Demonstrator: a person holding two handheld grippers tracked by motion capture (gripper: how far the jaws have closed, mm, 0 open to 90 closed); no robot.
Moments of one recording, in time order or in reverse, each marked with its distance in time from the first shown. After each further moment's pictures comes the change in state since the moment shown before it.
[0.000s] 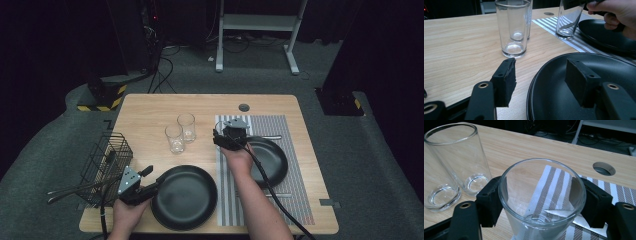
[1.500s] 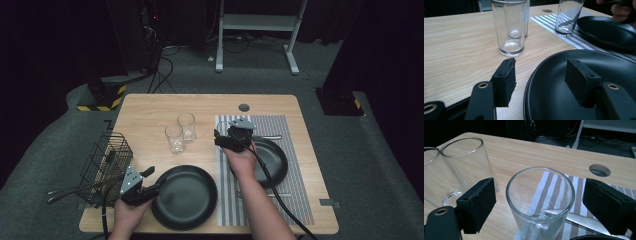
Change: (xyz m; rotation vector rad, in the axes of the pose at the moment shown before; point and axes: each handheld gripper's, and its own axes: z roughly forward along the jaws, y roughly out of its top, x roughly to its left) left arm -0.003 -0.001 0.002 0.016 -0.007 0.007; right arm -0.006 0.005 -0.021 -0.035 0.020 0.043
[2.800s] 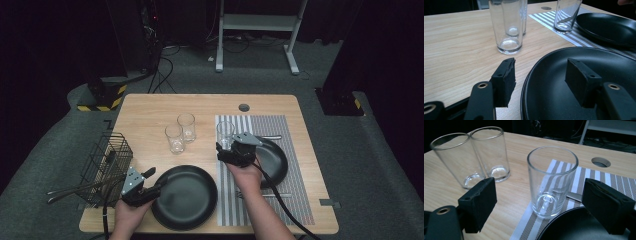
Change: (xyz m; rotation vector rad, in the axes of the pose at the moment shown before) left arm -0.004 -0.001 0.000 0.015 -0.004 0.014; right arm 0.012 -0.026 -0.045 -0.011 0.036 -0.030
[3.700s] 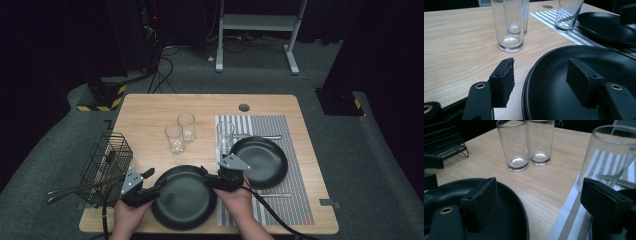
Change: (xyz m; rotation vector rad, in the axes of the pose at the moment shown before) left arm 0.002 -0.002 0.000 0.010 0.002 -0.022; right arm 0.059 -0.036 -0.031 0.001 0.140 -0.040
